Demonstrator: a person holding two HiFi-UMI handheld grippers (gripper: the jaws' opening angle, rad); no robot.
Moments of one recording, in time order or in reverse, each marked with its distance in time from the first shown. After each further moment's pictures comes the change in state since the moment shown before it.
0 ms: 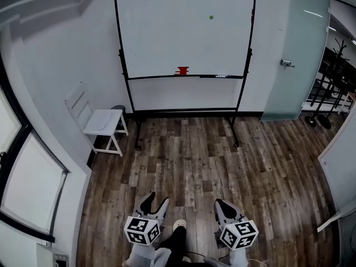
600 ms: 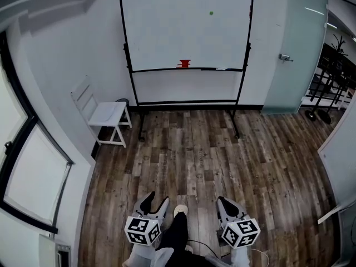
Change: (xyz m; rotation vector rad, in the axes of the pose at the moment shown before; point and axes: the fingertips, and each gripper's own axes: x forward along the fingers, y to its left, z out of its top) left arm -0.089 -0.033 -0.026 0.009 0.010 0.021; right arm -0.077 0.040 -0.027 -0.007 -0.003 -0.005
